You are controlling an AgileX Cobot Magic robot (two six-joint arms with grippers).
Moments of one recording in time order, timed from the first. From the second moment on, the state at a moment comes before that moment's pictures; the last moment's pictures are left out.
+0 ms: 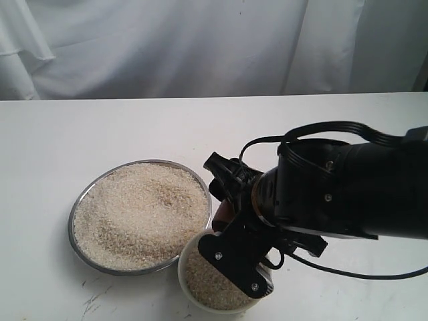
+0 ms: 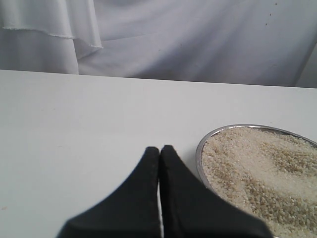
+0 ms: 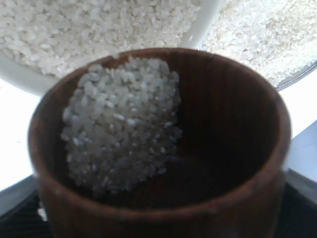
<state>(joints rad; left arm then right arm) 0.01 0.01 0.00 -0.04 0.29 0.01 1.01 1.66 -0.94 -0.76 0.56 -1.02</state>
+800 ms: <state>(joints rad) 0.01 0.01 0.00 -0.04 0.29 0.01 1.05 1.66 -0.94 -1.04 0.55 -0.92</state>
